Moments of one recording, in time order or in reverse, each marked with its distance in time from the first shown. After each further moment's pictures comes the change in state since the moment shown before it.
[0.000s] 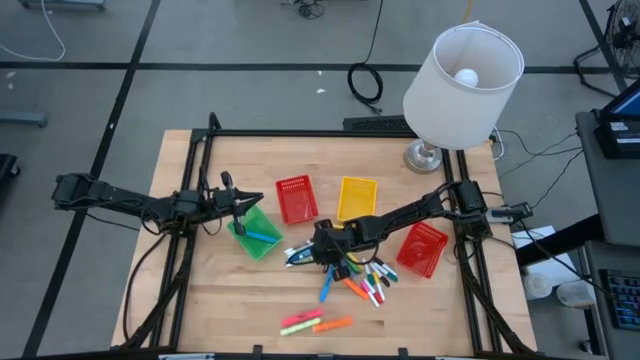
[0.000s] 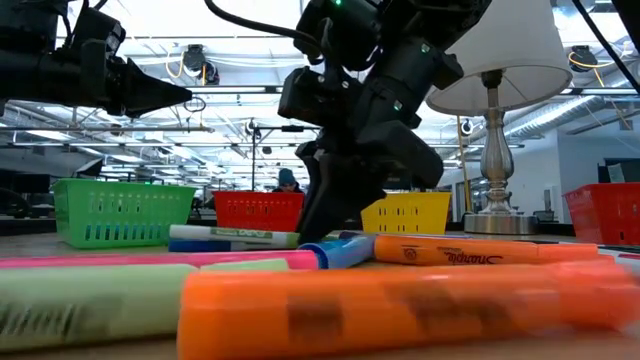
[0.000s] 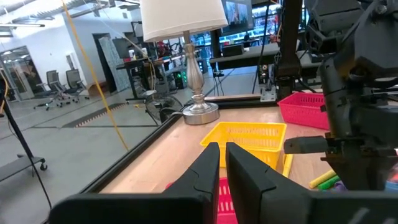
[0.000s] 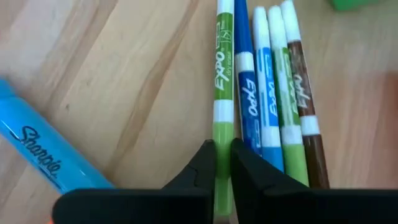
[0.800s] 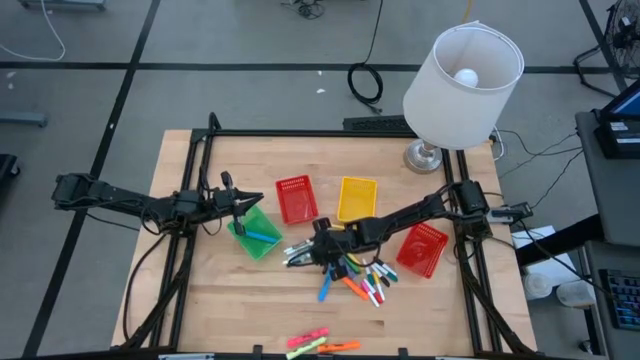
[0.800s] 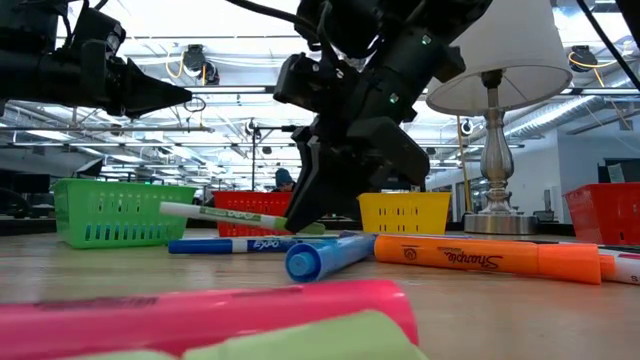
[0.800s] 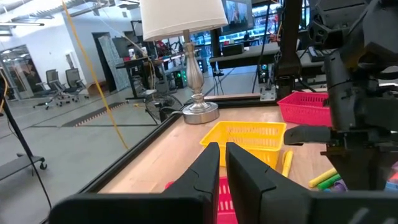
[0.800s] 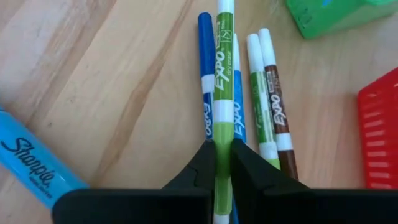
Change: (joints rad) left arm 0.000 0.000 0.000 -0.003 0.000 -0.003; right arm 0.017 -0.013 0.000 0.035 0.086 -0.040
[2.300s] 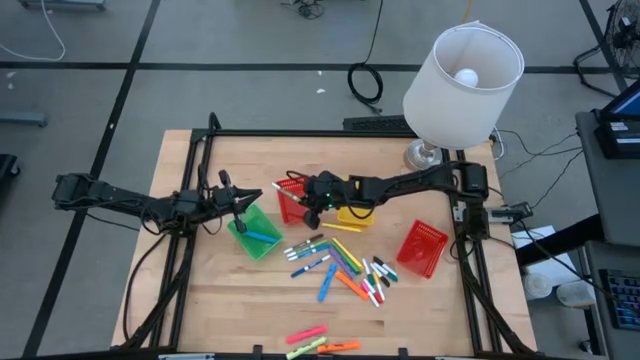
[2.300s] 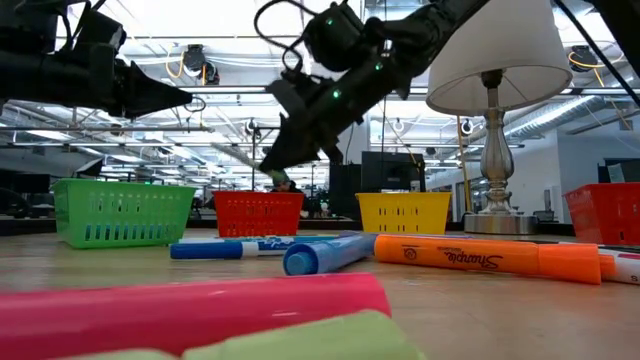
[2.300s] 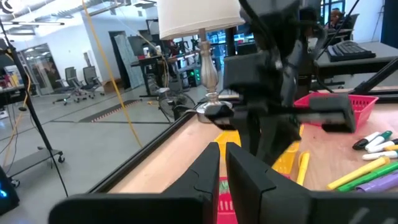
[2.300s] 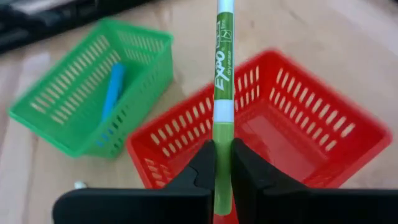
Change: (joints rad) left arm 0.000 0.000 0.000 0.010 -0.063 0.003; right arm -0.298 -0.050 0.001 0.239 -0.020 0.520
